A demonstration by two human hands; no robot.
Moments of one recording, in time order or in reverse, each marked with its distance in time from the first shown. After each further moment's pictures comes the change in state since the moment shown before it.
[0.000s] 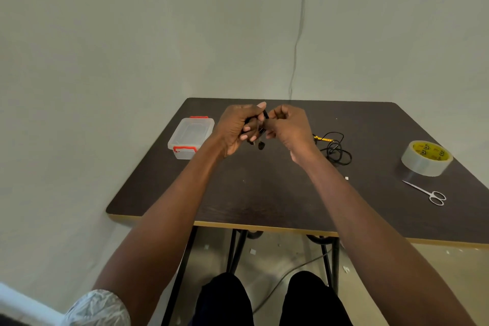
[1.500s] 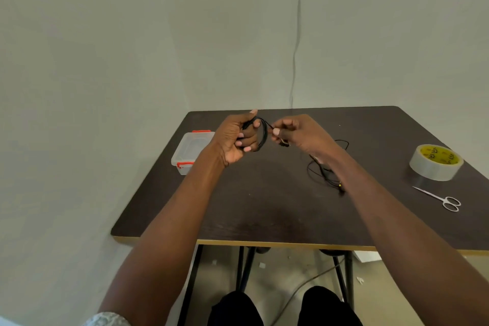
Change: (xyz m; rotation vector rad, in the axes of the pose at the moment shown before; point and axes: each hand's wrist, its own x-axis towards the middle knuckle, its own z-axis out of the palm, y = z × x) left_hand 0.016 0.004 -0.018 -0.244 -0.092 -0.215; right_hand 0.019 -0.004 -0.033 -0.272 -0.319 -0.109
